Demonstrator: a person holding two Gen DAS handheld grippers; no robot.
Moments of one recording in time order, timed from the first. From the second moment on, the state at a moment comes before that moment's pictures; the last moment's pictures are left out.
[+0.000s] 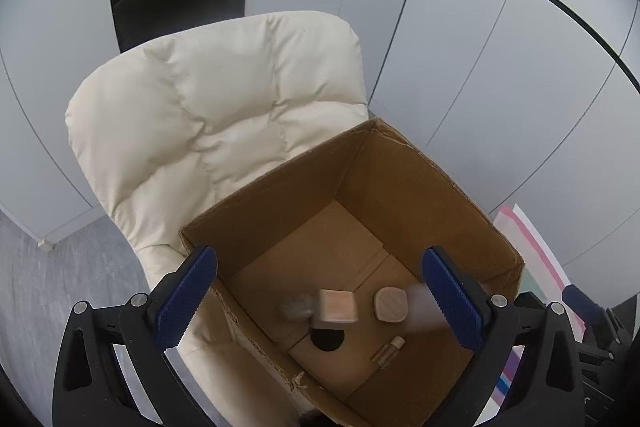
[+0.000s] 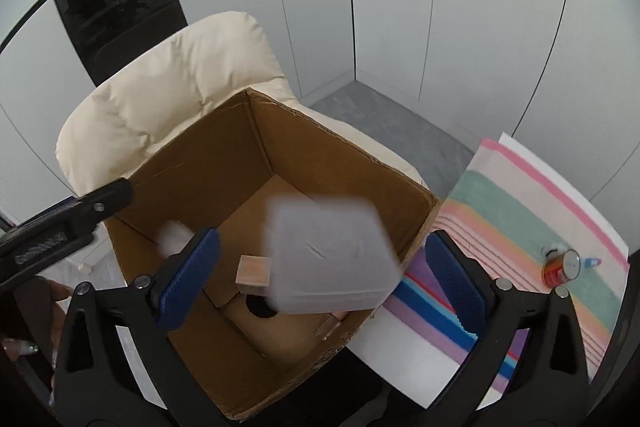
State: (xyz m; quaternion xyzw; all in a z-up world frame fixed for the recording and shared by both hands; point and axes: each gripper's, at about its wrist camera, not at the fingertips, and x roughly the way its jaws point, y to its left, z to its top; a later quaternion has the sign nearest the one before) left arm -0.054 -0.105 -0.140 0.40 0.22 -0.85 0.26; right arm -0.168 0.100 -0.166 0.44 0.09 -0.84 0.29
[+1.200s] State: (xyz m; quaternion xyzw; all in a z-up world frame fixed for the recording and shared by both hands) left arm 0.026 -0.068 -0.087 0.39 0.17 -0.87 0.25; right arm -0.105 0.145 -0.117 0.43 0.08 -0.86 0.28
